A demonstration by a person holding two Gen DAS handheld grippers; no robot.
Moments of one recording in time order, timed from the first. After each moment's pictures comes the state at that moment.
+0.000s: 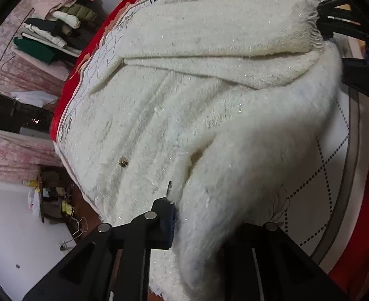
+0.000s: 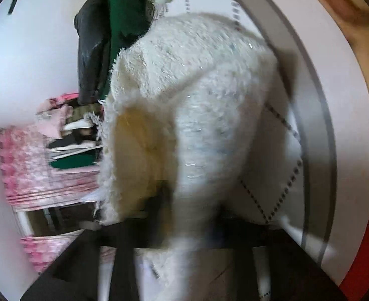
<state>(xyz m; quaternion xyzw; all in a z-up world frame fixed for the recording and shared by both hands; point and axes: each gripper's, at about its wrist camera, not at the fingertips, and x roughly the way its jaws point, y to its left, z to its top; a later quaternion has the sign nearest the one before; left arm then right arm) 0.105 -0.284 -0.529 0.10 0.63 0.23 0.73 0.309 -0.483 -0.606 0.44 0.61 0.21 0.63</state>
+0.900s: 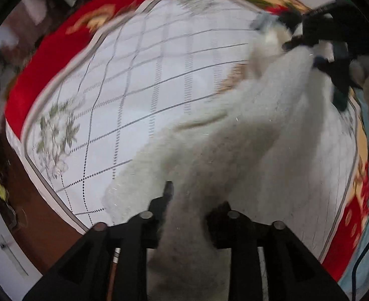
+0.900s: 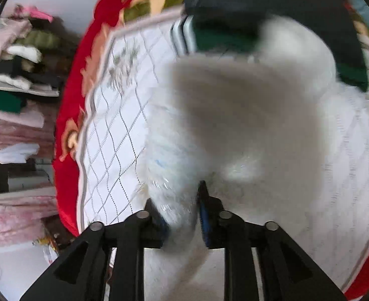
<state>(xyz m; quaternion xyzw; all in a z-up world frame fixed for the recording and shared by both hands) 0.146 0.101 -0.477 -0.19 0.63 0.14 0.74 0.407 -0.051 -0.455 0.10 0.70 0.14 0.69</state>
